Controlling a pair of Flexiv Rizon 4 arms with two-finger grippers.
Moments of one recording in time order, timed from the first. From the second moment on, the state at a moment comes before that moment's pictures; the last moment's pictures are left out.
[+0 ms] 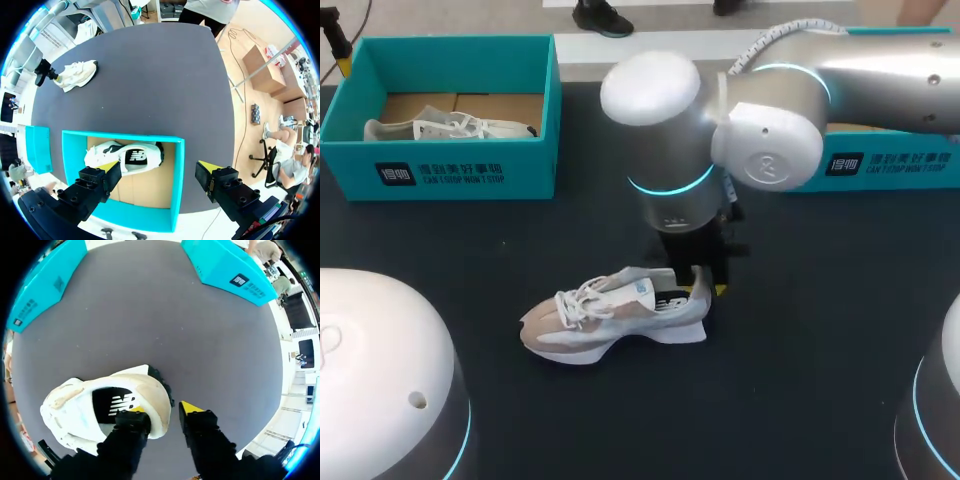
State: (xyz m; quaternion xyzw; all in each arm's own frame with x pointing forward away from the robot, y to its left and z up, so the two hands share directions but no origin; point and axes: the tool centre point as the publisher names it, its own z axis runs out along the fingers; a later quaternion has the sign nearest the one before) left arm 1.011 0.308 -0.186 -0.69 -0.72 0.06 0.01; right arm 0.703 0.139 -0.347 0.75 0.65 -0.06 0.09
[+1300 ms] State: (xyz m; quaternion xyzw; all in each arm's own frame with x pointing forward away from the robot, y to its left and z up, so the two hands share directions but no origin) left arm 1.011 0.308 -0.186 -0.69 -0.72 0.06 0.01; right arm 0.700 0.156 -0.223 0.54 0.84 0.04 0.11
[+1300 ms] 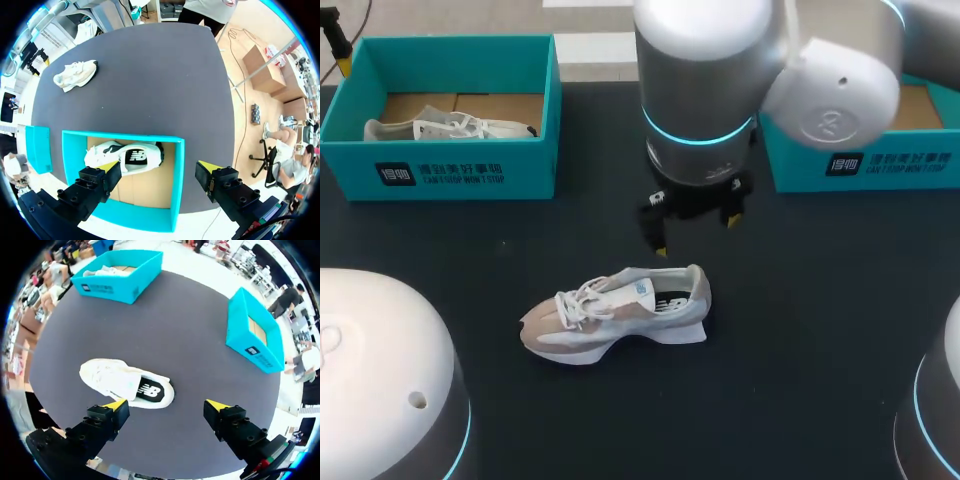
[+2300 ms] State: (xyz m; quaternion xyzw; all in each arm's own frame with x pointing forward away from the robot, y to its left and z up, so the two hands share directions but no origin) left arm 1.011 0.308 -0.186 -0.69 -0.72 0.06 0.01; right arm 0.685 0.094 -0.237 0.10 0.99 0.07 0.10
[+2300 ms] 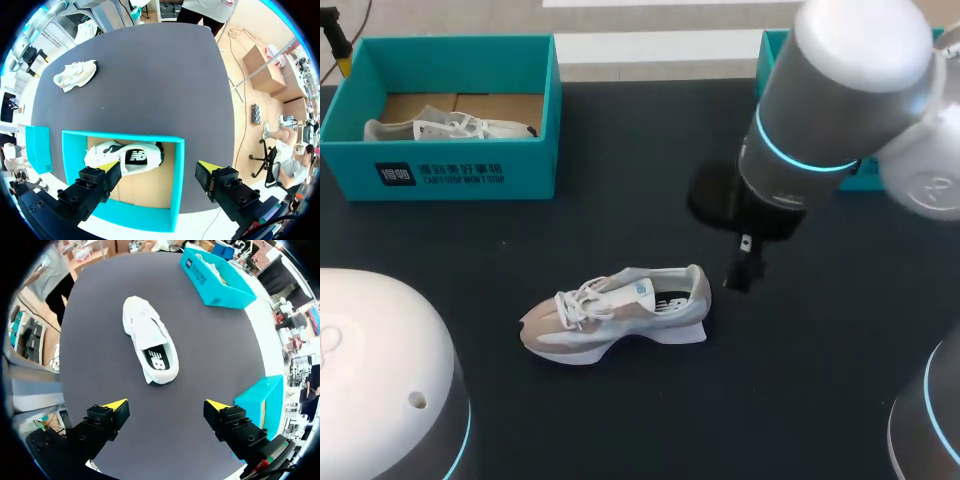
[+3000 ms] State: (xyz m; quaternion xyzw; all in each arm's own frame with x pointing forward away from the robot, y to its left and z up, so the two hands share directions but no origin) left arm 1.011 0.308 -0.186 -0.69 -0.72 0.06 0.01; right arm 0.669 0.092 -0.253 0.08 0.98 0.15 0.09
